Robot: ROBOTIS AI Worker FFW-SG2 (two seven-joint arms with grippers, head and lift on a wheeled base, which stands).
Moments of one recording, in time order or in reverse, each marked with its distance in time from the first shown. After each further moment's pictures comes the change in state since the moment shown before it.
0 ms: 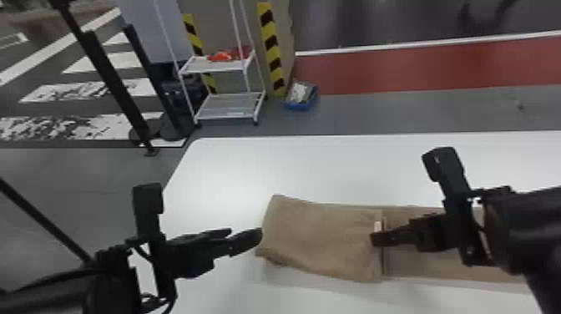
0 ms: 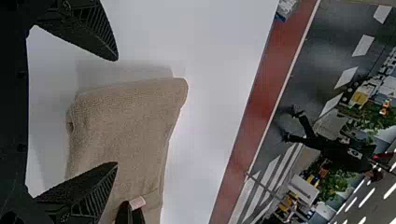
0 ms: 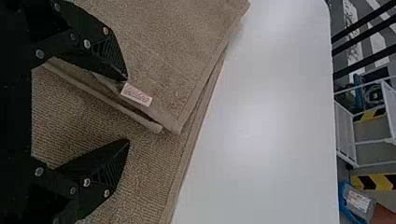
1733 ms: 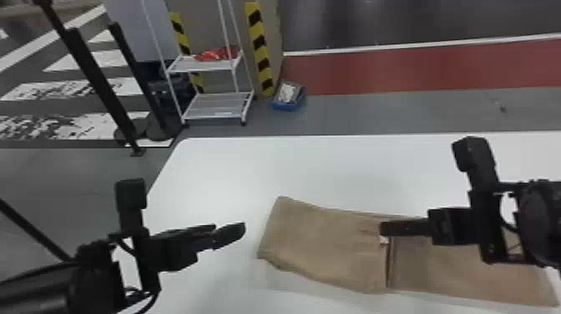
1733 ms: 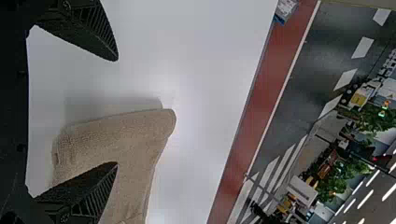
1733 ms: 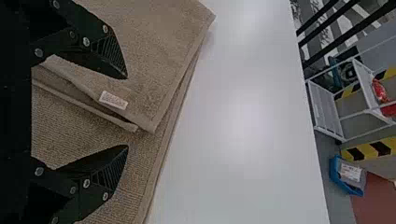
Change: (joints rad) left arm -0.047 0.025 0.013 0.065 0.008 -0.009 -0.005; right arm 0.023 0.000 -0.138 -0.154 -0.033 0.180 0.015
